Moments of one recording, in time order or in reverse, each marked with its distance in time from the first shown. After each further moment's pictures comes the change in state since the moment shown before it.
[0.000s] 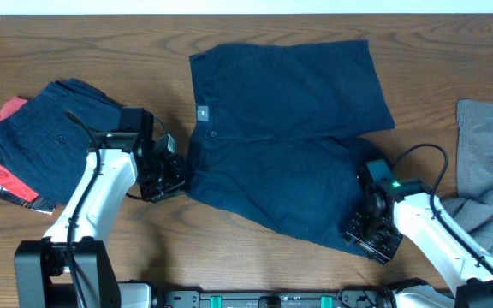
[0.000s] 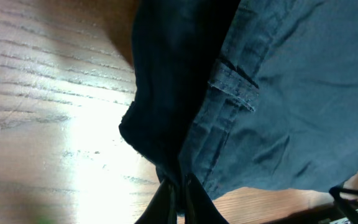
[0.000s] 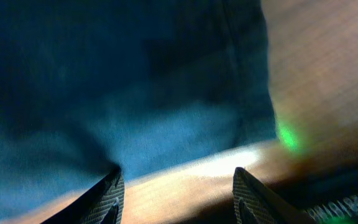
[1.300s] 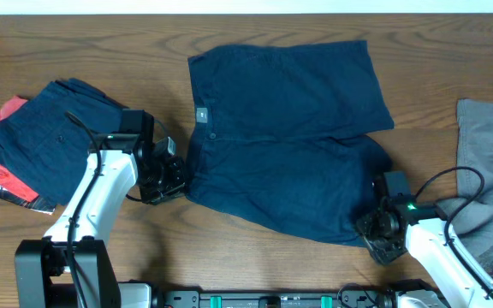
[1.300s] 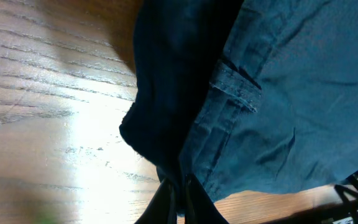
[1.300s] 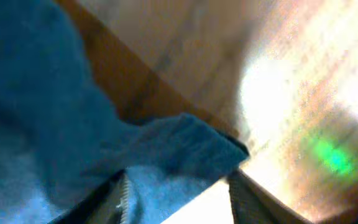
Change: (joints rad) left arm 0.000 0.000 -0.012 -0.001 -0.004 0.000; right arm -0.102 -0.143 -0.137 0.190 0.090 0.327
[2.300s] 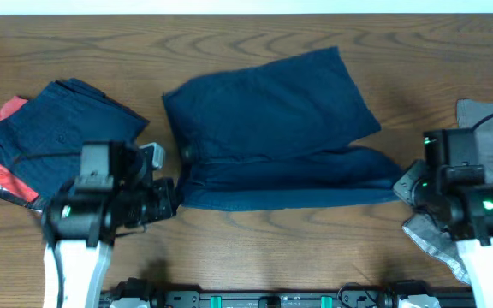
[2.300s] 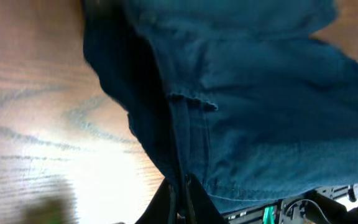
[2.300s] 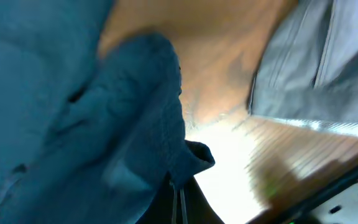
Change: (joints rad) left arm 0.000 -0.578 0.034 -0.222 0.039 0.083; right arm -0.053 -0.176 0.694 -0.496 0.185 -0.391
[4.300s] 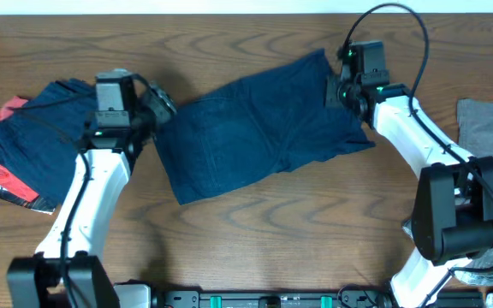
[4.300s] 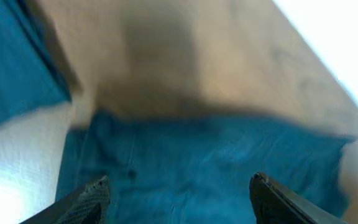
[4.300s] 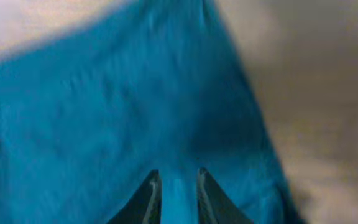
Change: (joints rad) left arm 0.009 0.551 0.038 0.813 -0.307 -0.473; right arm 0.106 0.880 0.175 0.909 -0.216 -0.600
